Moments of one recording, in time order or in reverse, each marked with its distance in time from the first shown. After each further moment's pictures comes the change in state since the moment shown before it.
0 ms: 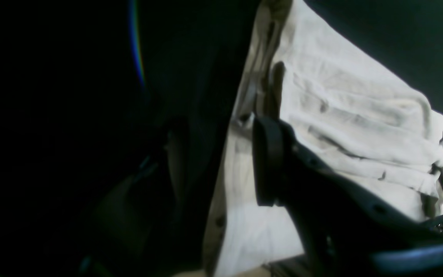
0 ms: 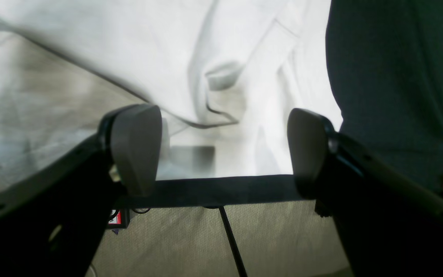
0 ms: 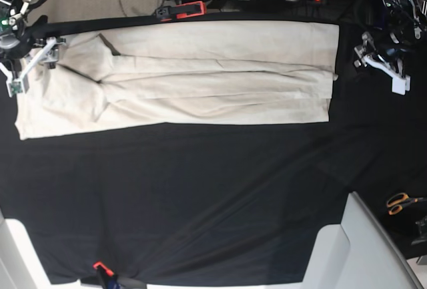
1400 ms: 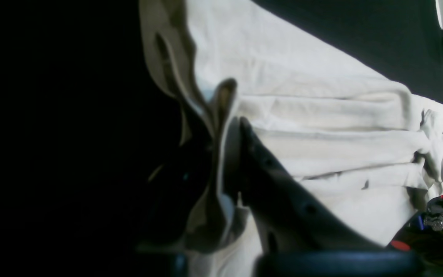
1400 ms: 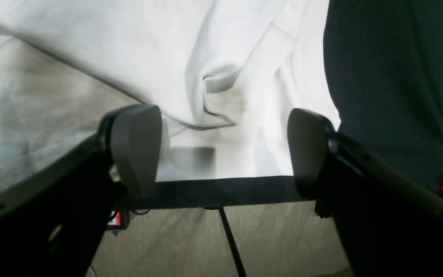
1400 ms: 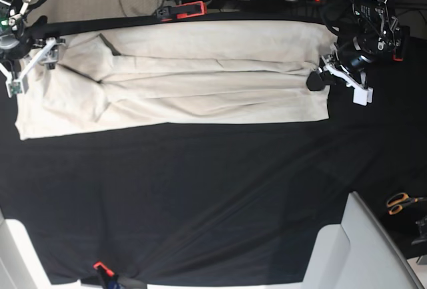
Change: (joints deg) left arm -4.7 2.6 13.3 -10.3 7.2 -1.2 -13.5; right arm 0.1 0.2 0.0 0.0 0.0 0.0 0.2
